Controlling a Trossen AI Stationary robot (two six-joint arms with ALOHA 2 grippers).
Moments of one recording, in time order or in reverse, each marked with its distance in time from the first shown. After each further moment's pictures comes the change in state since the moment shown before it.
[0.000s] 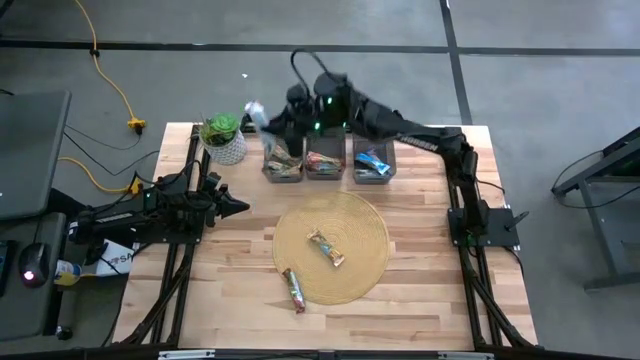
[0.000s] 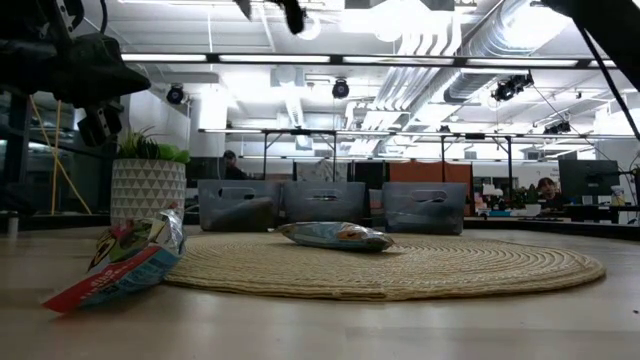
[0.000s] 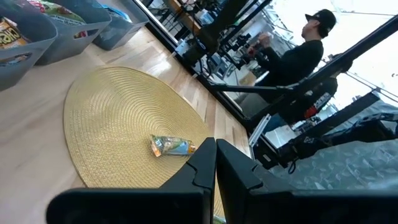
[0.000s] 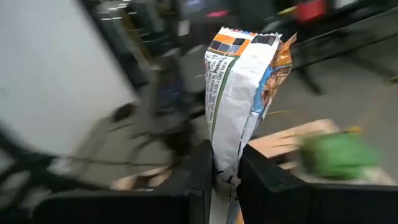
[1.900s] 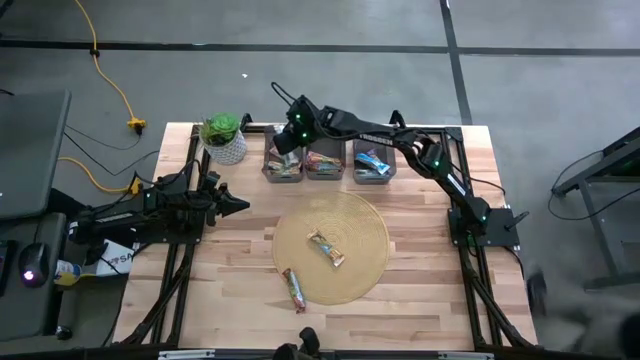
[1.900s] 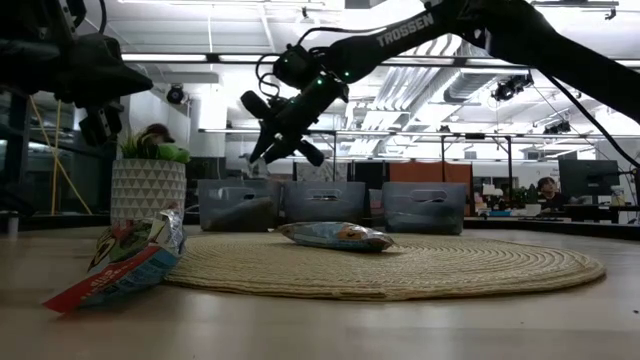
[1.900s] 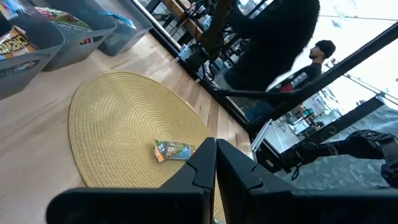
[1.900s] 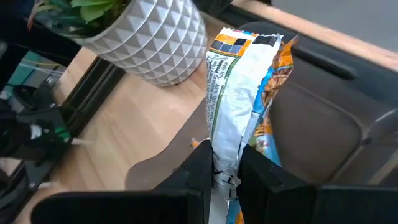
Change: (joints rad) left arm 0.000 0.000 0.000 0.006 -0.024 0.000; right arm -0.134 0.340 -0.019 -0.232 0.213 0.274
